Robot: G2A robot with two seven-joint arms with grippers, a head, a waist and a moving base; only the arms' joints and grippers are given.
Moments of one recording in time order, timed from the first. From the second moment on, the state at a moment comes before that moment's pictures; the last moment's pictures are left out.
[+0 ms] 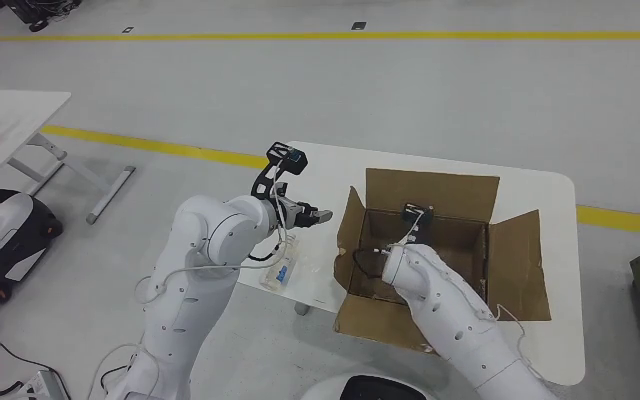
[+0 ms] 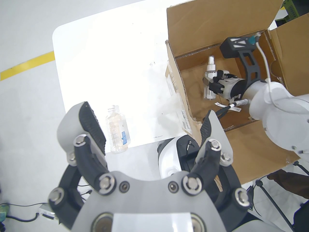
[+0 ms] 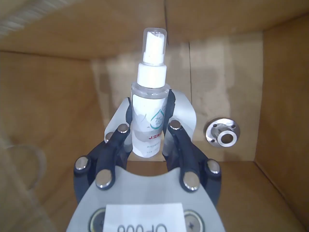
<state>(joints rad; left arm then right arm) 1.11 -1.14 -1.55 -2.07 0.97 0.02 -1.36 -0.67 -1.62 0.65 -1.06 -0.87 0.88 0.72</state>
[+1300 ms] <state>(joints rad) 1.11 -1.14 -1.55 -2.07 0.97 0.02 -1.36 -1.49 -1.37 1.24 -2.26 -1.36 0.32 0.67</state>
